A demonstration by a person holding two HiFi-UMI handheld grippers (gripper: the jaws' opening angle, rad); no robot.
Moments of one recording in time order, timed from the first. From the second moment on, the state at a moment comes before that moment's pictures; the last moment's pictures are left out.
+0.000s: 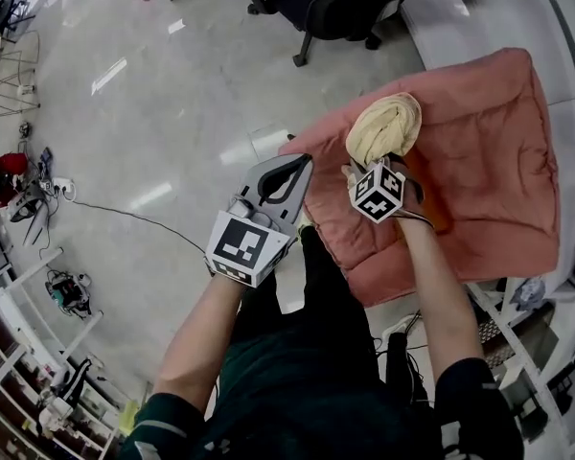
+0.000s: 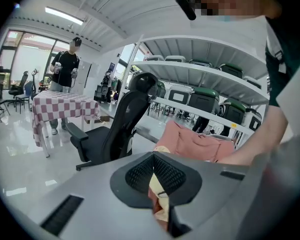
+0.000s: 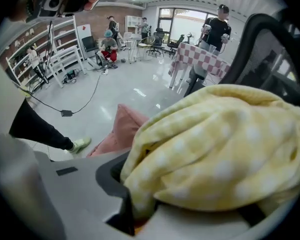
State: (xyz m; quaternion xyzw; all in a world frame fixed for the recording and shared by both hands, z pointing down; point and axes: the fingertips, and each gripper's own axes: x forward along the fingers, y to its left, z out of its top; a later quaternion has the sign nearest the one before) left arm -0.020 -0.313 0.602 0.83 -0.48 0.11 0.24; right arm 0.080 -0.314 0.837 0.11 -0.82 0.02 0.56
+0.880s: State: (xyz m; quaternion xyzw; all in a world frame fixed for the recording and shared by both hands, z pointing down) left arm -0.026 -0.328 0.635 0.83 -0.48 0.13 0.26; right arm 0.098 -0.324 0.882 0.14 -0.79 0.22 0.55
